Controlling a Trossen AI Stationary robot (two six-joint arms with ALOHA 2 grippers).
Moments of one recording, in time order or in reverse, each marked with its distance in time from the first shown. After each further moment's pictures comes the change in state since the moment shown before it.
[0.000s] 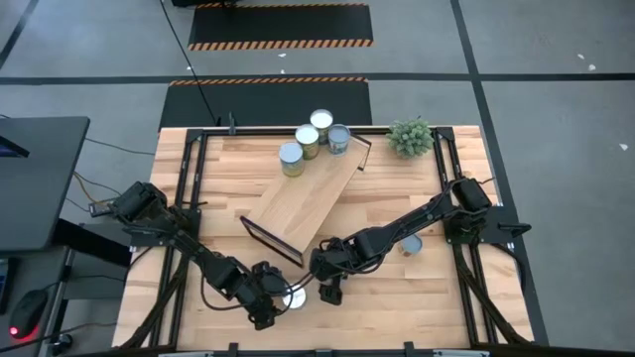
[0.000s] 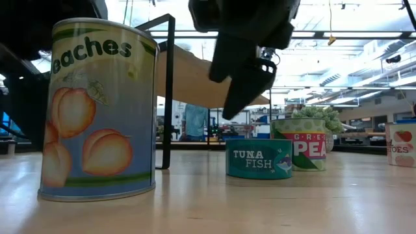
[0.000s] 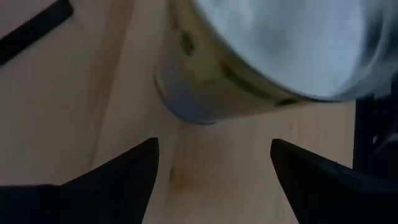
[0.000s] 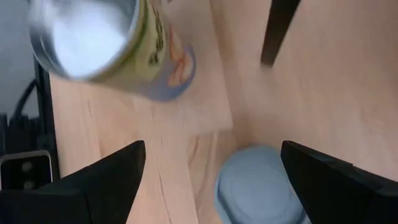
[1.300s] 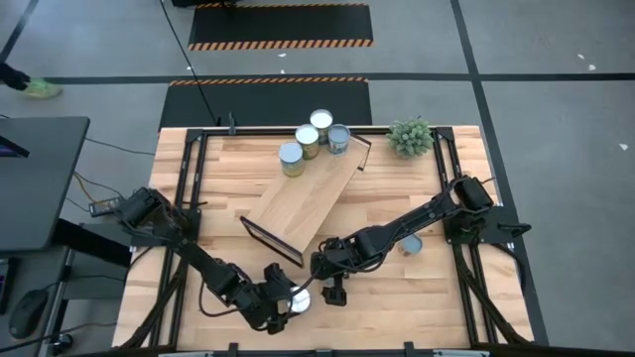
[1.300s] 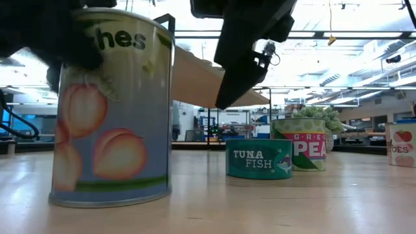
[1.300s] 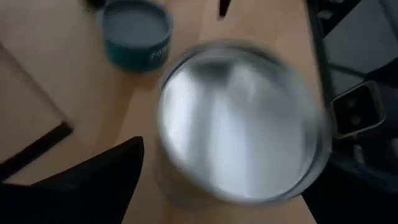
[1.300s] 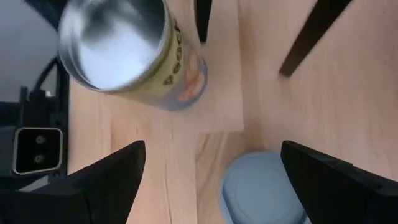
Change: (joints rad) left arm -0.031 0.061 0.000 0.302 -0.301 0.118; right arm 0.000 -0.017 -0.001 0.011 -0.050 -0.133
